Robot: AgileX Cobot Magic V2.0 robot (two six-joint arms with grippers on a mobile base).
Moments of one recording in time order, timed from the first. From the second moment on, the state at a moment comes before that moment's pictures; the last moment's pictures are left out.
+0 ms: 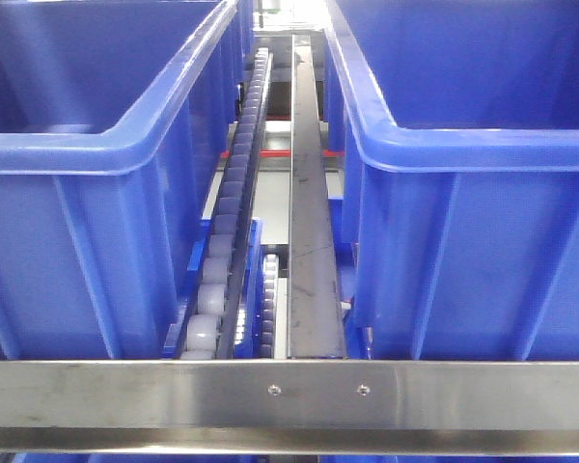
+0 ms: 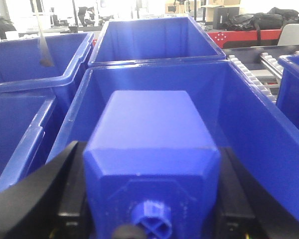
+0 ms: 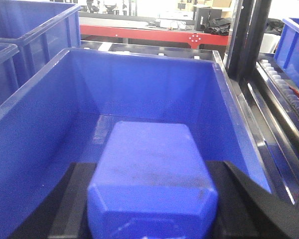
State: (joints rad) left arm 0.01 0.30 -0.51 -0.28 0.32 0.28; right arm 0.05 0.32 -0.39 -0.01 0.16 0.01
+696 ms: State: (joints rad) left arm 0.01 0.30 -0.51 -0.28 0.32 0.28; right arm 0.05 0.32 -0.39 -0.01 0.14 0.01
